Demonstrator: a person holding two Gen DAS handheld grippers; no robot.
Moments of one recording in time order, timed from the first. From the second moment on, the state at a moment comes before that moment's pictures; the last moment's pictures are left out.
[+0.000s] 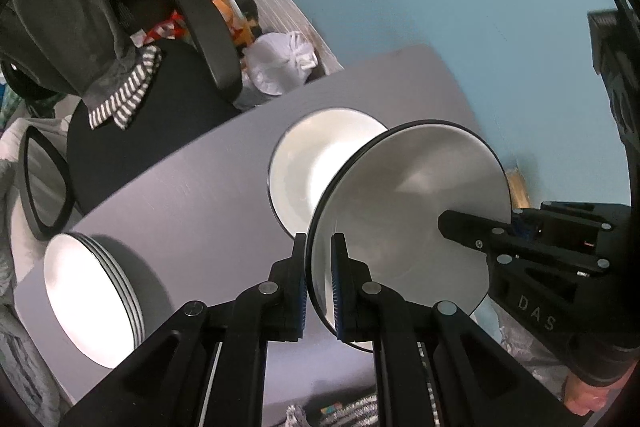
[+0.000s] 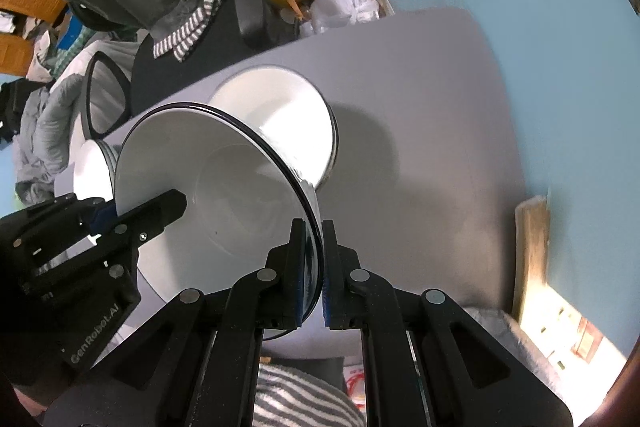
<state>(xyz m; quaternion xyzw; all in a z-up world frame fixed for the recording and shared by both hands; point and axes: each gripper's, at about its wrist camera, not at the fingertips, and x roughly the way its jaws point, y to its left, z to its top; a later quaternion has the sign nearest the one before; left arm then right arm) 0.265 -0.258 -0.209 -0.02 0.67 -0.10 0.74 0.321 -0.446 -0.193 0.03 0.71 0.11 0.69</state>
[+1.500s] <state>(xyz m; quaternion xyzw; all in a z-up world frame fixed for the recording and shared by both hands) 0.298 -0.253 -0.262 0.02 0.69 -0.07 0.72 0.370 -0.423 -0.240 0.01 0.74 0.12 0.66</state>
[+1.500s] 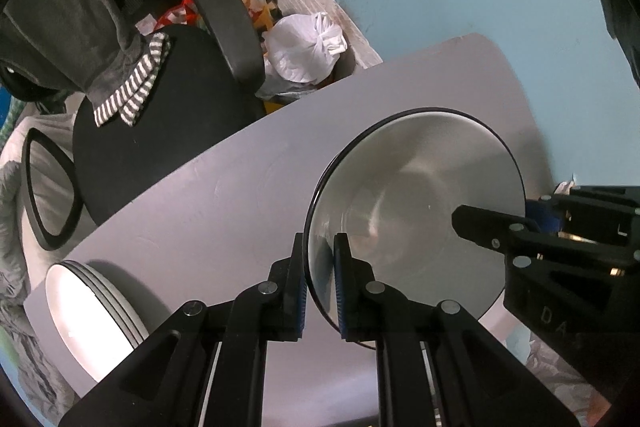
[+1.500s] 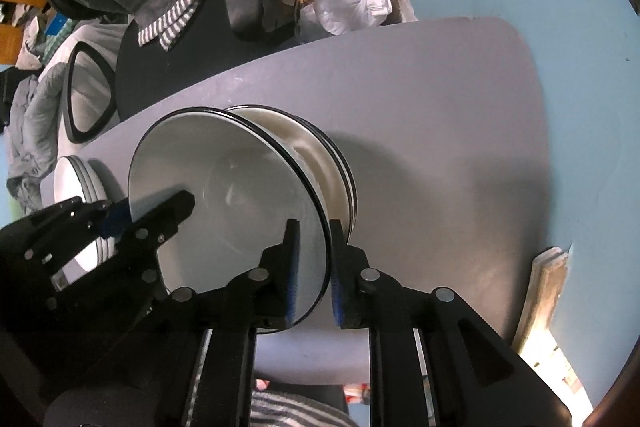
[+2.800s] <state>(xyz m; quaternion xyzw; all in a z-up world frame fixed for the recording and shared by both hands) 0.281 -0.232 -0.221 -0.01 0.67 -0.08 0.74 0.355 -0.419 -0.204 -0.02 0.71 0.09 0.70</state>
